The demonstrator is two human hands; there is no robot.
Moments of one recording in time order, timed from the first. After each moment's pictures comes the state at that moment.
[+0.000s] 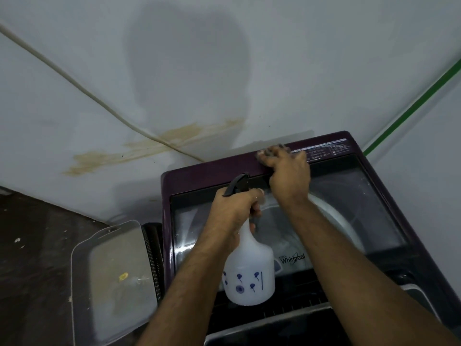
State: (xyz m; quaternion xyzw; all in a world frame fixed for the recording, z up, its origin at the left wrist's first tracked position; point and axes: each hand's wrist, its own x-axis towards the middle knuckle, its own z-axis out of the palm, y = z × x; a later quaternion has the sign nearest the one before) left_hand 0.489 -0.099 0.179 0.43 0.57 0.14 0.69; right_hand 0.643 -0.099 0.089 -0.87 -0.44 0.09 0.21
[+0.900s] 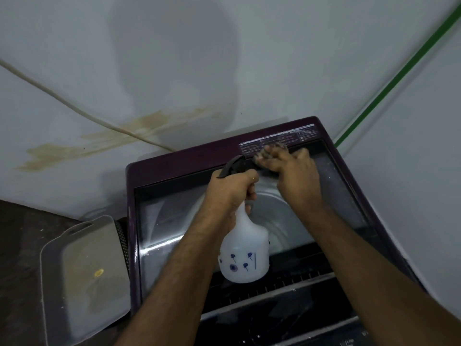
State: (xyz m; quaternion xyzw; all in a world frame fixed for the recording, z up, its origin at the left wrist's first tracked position) left_hand 0.548 -0.123 0.177 0.45 0.57 0.13 0.68; right_hand 0.705 -0.178 0.076 -0.84 -0.52 0.02 0.18
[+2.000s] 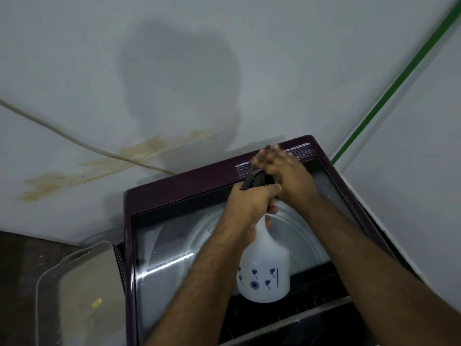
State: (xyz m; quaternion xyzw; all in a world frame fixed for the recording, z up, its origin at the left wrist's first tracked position) left_hand 0.590 -0.124 0.175 0.46 0.53 0.09 0.71; right_hand 0.753 -0.141 0.066 -0.77 -0.61 0.06 0.19
